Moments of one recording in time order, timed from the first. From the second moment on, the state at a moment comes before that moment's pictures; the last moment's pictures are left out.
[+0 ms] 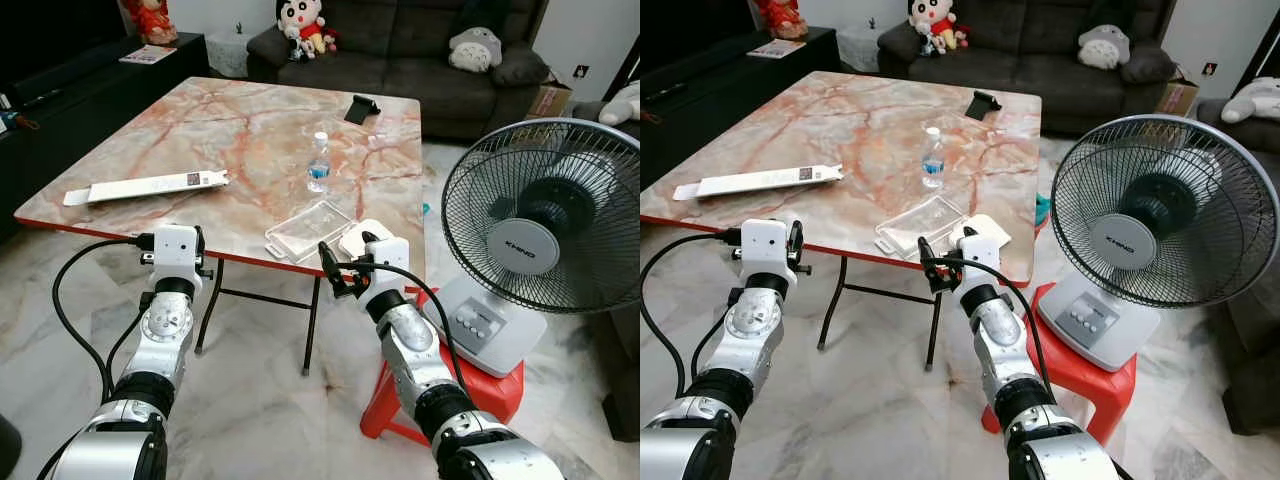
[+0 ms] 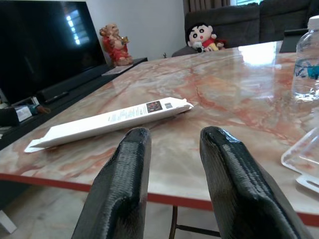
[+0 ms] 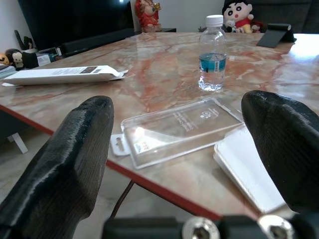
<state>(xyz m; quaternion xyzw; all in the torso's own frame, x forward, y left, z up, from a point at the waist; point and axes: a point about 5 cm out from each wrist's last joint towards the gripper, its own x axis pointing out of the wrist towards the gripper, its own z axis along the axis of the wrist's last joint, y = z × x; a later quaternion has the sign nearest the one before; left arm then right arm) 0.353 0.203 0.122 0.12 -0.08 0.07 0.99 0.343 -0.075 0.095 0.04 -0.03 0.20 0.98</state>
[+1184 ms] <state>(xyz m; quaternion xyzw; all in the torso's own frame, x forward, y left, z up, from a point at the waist) 0.355 0.161 0.113 0.07 -0.06 -0.06 0.99 0.344 -0.086 0.094 0.04 -0.03 0.19 0.98</state>
